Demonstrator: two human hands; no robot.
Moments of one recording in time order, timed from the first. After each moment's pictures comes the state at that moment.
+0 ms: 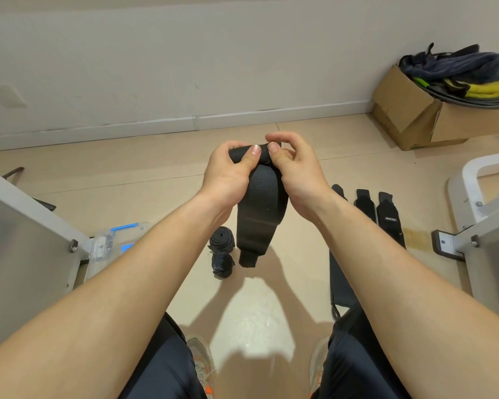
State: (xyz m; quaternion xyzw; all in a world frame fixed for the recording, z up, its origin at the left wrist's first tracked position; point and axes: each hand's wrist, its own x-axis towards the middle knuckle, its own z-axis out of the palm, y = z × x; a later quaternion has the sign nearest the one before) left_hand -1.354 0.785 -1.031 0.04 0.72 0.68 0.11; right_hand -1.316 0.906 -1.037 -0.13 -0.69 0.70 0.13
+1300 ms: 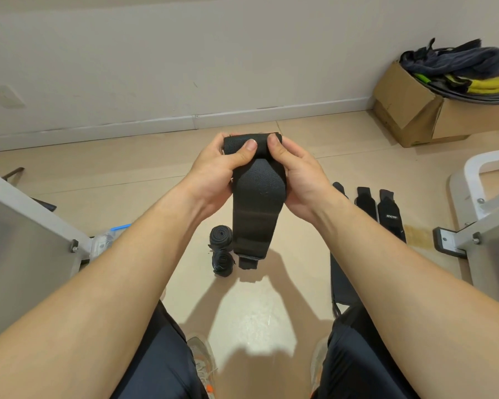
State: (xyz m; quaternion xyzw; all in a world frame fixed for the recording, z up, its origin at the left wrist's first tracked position) left_hand -1.365 0.768 -1.026 0.09 0.58 0.78 0.24; right_hand -1.310 0.907 -1.037 -0.09 -0.52 0.85 0.04
